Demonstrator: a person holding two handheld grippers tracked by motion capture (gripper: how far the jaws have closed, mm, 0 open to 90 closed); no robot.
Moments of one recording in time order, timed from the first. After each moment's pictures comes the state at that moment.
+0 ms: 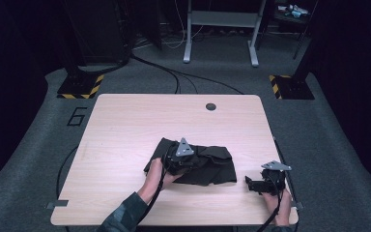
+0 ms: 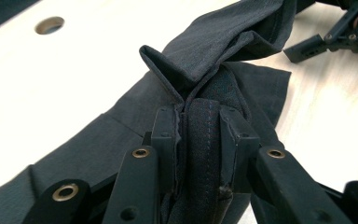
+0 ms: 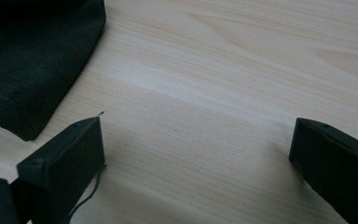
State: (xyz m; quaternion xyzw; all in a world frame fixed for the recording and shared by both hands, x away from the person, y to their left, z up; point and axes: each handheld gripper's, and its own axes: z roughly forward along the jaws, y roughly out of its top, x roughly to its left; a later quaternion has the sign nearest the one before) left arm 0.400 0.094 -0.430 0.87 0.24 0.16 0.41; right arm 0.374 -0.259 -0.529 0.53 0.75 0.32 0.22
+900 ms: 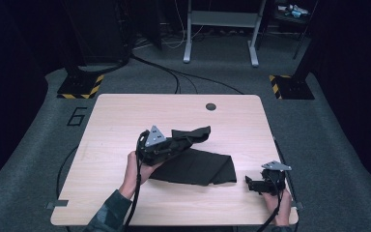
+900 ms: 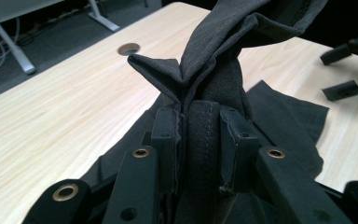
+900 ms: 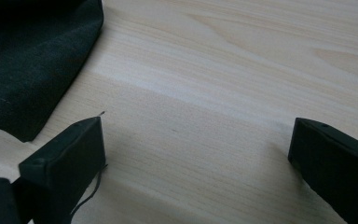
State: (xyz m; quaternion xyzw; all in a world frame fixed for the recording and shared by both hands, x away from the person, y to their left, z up) left arm 0.400 0.162 -0.395 0.81 0.30 0.21 0.45; right arm 0.374 -0.259 -0.529 0.53 0.75 0.32 0.22
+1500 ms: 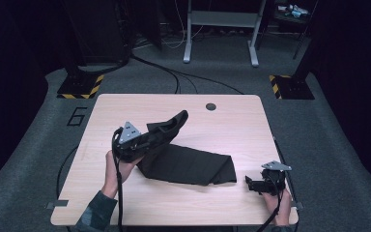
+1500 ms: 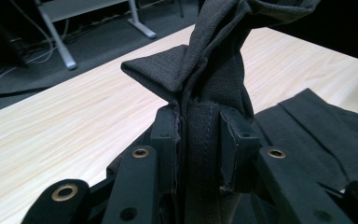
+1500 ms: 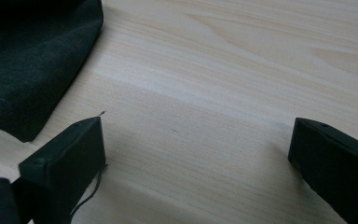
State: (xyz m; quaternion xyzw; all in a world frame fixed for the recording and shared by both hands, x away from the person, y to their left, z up) left arm 0.398 0.221 -0.386 0.77 0.36 0.25 0.46; right arm 0.374 -0.259 -0.529 0.53 0.75 0.32 0.22
